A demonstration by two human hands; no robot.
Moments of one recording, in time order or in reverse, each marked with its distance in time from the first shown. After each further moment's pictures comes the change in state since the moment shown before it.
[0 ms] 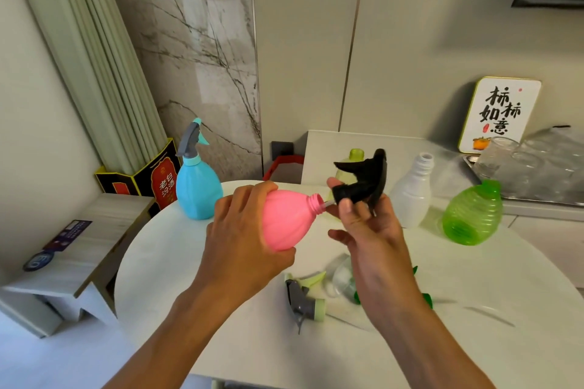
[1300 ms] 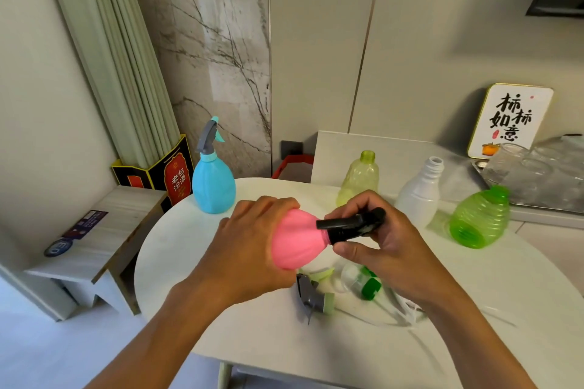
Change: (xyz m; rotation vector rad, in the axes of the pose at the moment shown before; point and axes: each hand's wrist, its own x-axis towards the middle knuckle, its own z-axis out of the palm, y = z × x) left_hand -0.011 -0.004 -0.033 0.059 -0.308 0.127; right_hand 0.006 -0.021 -0.029 -0.518 -0.474 -0.129
